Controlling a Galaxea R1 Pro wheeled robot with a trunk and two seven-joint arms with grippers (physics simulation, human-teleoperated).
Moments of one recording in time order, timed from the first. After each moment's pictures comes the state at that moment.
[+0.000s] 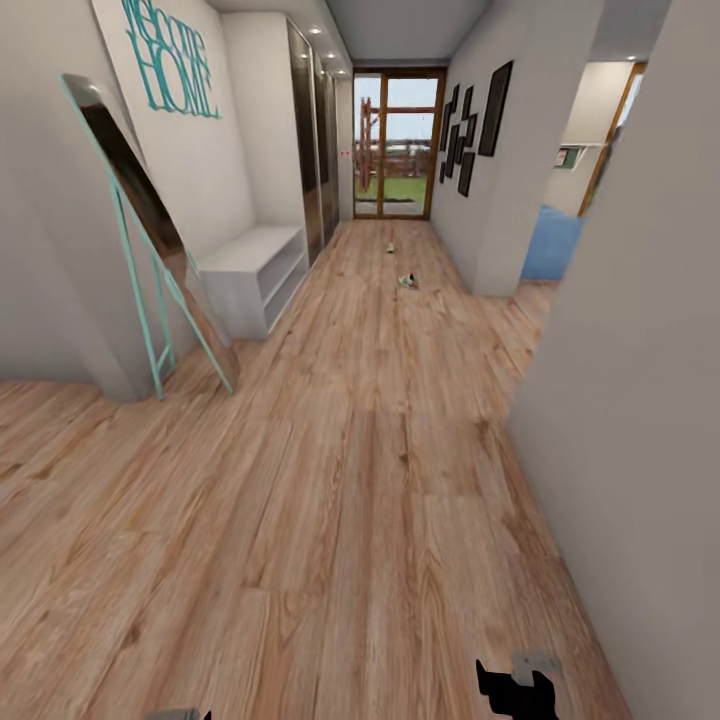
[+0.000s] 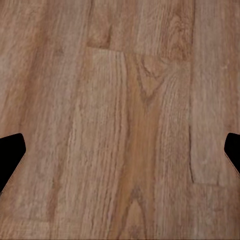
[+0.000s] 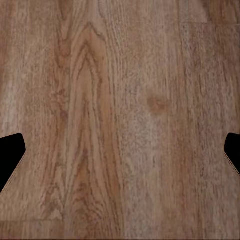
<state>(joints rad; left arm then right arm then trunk) -0.16 0.10 0.26 -0.44 -0.04 -0.34 -0.26 -0.48 -0.04 -0.03 -0.03 -0.04 -0.40 -0.02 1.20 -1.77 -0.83</state>
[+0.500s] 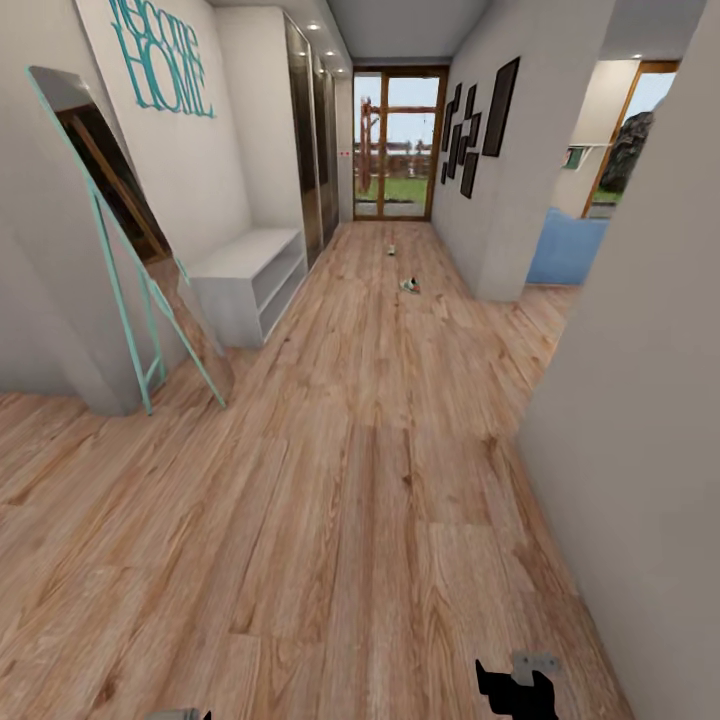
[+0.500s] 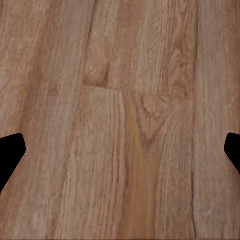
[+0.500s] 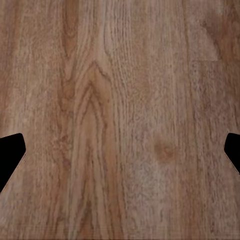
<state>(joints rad) -0.16 0.10 0.26 -0.44 -0.04 -0.34 -0.26 -0.48 -0.05 -0.02 -0.03 -0.04 -0.41 -0.01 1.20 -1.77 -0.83</state>
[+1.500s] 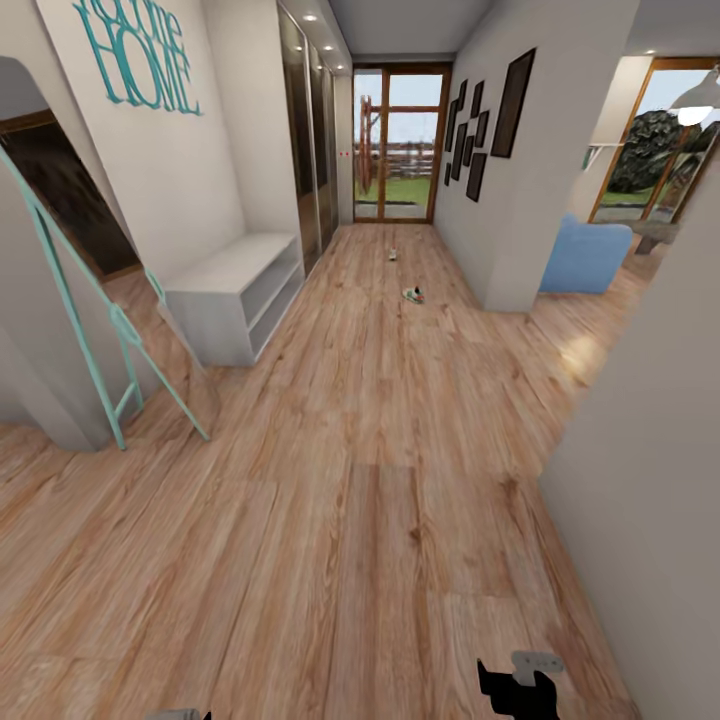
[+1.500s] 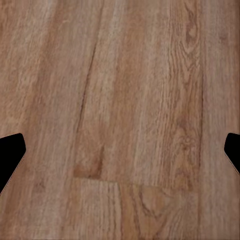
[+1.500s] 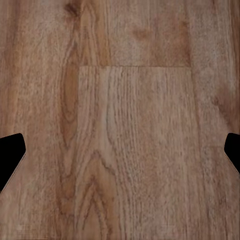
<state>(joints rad) -0.16 0.10 0.26 -0.44 -0.04 -0.34 -0.26 -0.48 -0.05 -0.02 -0.03 -0.04 -0.41 -0.02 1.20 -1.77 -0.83</state>
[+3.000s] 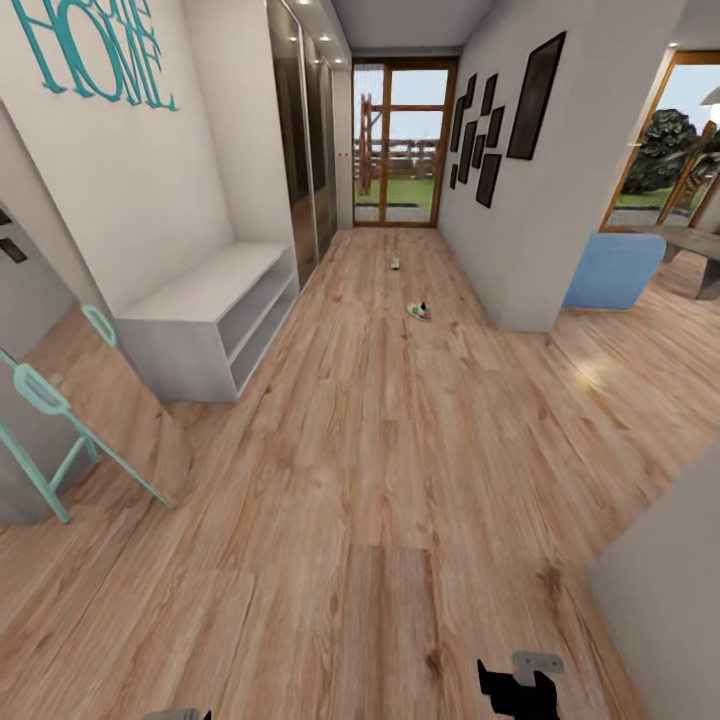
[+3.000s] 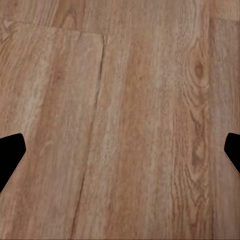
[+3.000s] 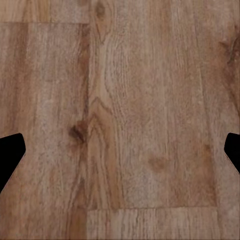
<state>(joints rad) -0.16 0.10 0.27 -0.44 -0.04 -0.34 -0.26 -0.48 -0.05 -0.03 -0.03 -0.04 -0.41 -0.02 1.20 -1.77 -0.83</state>
